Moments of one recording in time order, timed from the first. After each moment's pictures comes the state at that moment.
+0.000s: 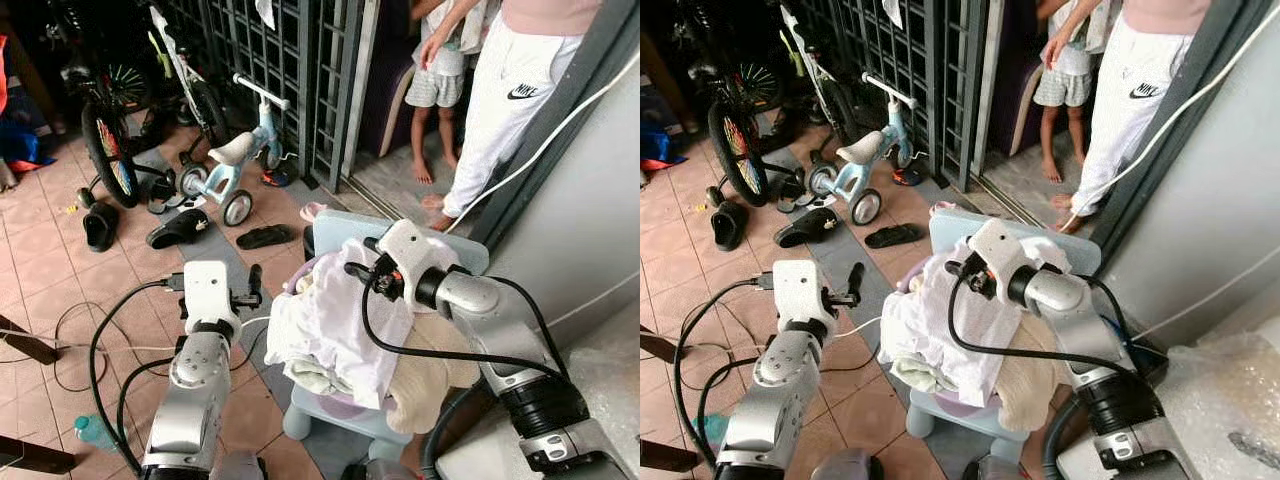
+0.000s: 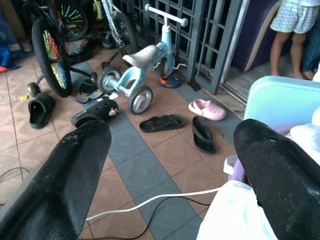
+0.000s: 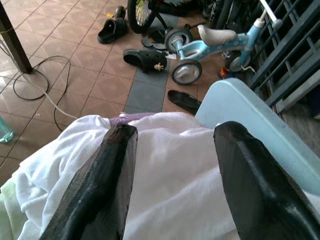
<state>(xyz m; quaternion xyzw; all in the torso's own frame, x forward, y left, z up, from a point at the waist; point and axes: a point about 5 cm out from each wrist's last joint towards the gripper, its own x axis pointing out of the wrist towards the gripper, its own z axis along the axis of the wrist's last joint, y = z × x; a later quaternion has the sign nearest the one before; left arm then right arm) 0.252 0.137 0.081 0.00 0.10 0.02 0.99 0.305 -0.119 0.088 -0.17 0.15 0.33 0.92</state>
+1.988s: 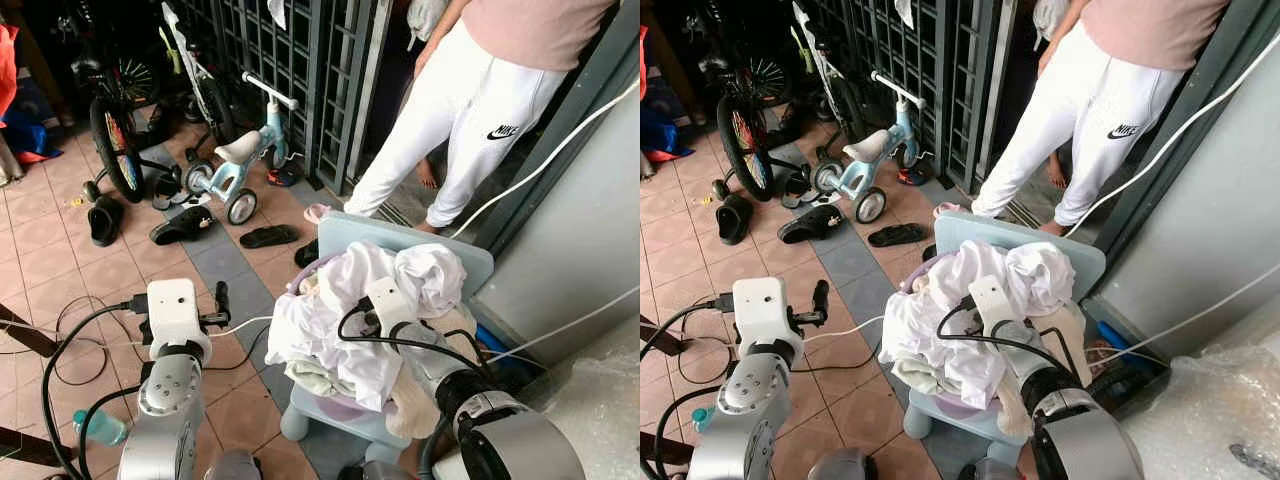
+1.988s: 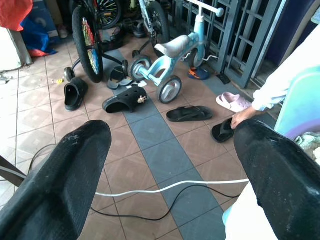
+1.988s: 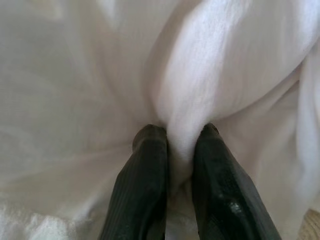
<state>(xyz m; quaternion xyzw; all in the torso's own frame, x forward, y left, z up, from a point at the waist) 0.229 0.159 0.082 0.01 0.13 0.08 0.99 0.300 -0.122 -0.005 -0.15 0.34 0.15 0.92</state>
